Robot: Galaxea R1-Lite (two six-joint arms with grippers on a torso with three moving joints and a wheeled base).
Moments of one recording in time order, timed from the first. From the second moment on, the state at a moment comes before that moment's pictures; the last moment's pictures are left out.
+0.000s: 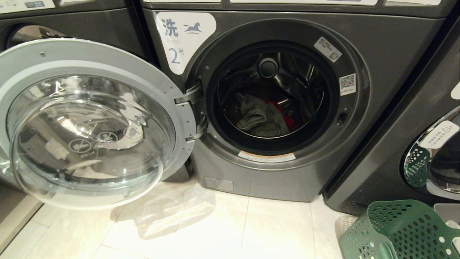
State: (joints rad) left arm 0.00 0.00 0.00 -0.10 -0.01 0.06; right arm 0.00 0.00 0.00 0.00 -0.01 0.01
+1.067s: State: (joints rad) left arm 0.00 0.00 0.00 -0.10 -0.01 0.05; right arm 0.00 0.00 0.00 0.00 -0.01 0.01
